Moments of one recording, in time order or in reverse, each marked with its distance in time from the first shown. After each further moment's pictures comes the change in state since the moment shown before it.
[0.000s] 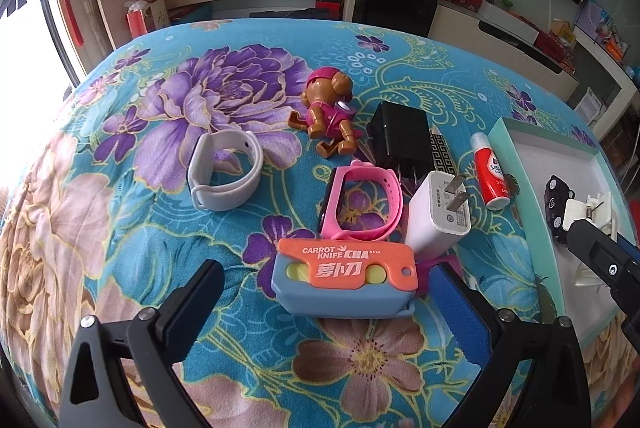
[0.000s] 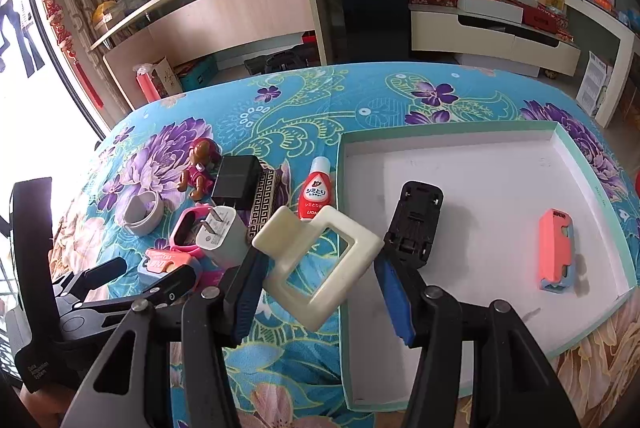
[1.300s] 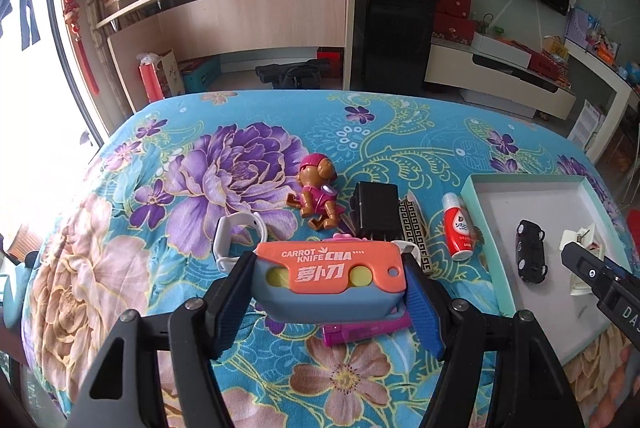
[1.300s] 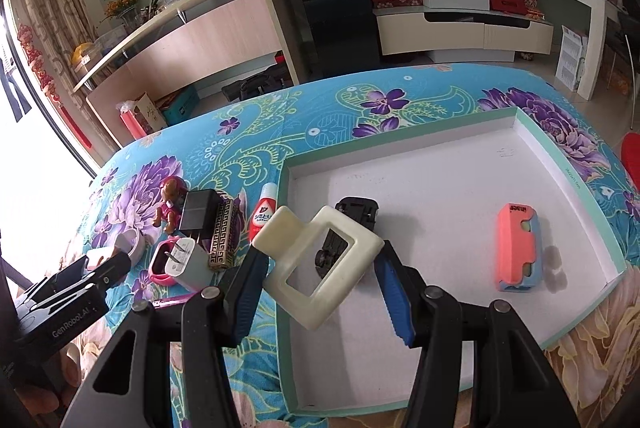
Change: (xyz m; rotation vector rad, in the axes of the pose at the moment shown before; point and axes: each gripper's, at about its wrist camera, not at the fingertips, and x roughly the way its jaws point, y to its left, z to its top) left arm -0.060 -0.028 0.022 0.064 -0.183 0.050; right arm -0.020 -0.060 0.005 0.147 -0.067 -0.036
